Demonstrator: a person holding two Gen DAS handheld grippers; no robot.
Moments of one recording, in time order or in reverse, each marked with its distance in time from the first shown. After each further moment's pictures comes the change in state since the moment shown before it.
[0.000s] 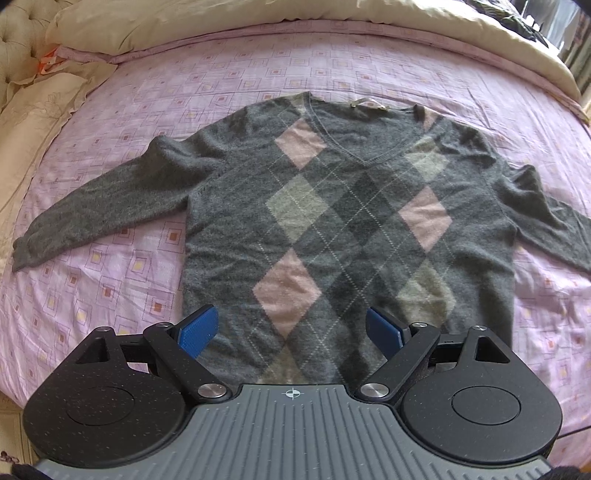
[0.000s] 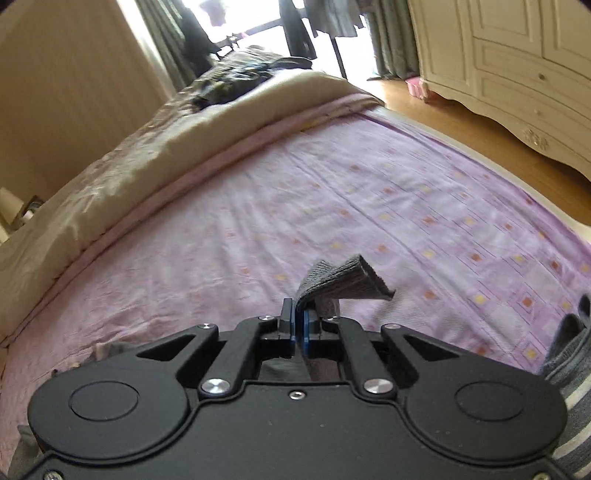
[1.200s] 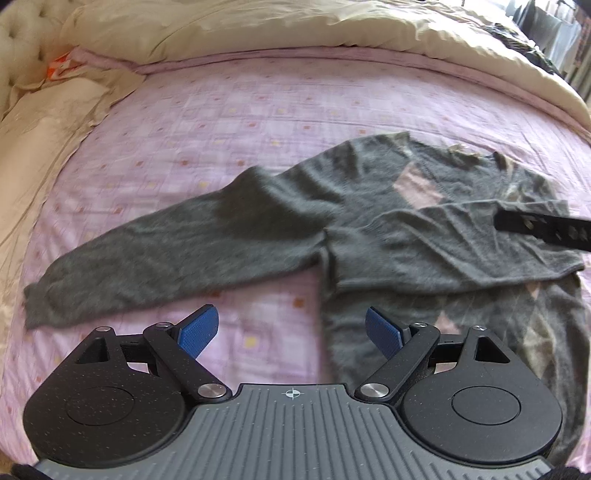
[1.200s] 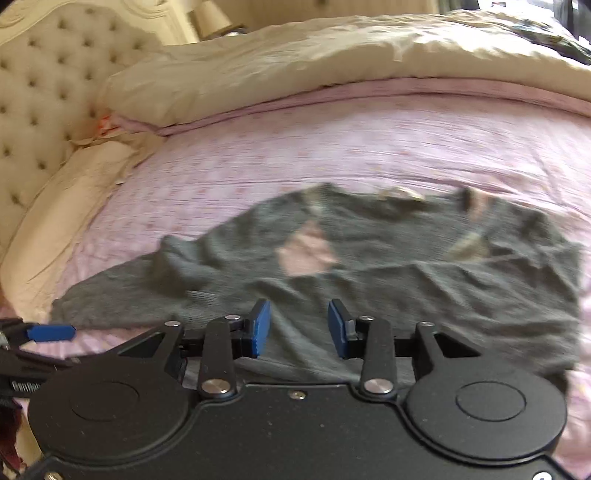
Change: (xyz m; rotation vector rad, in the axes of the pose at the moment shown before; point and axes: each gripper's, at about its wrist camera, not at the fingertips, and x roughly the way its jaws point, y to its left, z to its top) left arm 0.047 0.140 0.043 0.015 -0.101 -0.041; right arm 0.024 0.345 -0.217 -0.518 0.270 0.358
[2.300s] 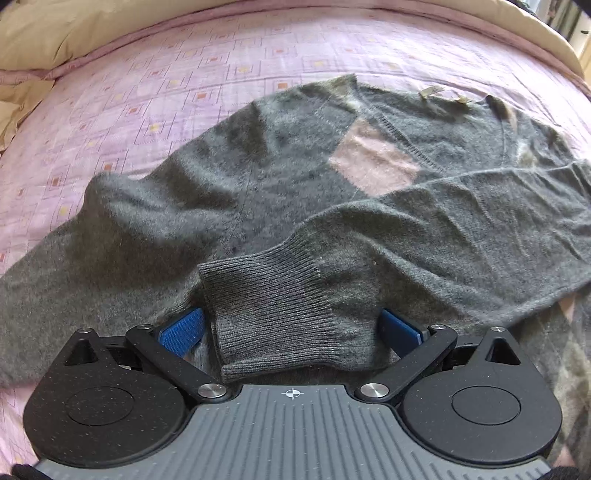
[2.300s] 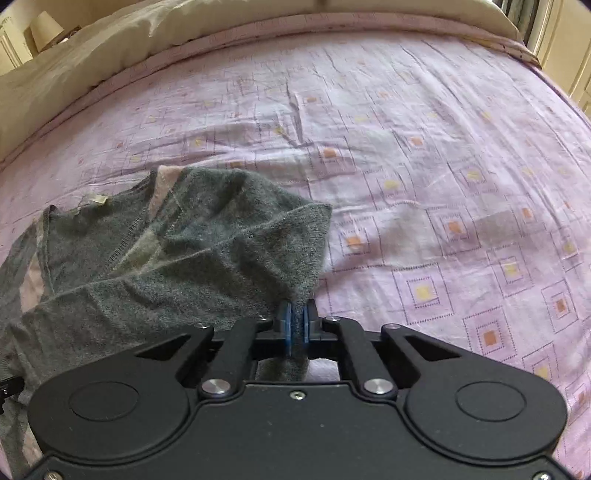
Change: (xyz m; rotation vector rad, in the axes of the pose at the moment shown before) left arm 0.119 -0.076 0.023 0.130 0.078 -0.040; right arm 0.026 -0.218 0.006 0.261 0.126 -0.338
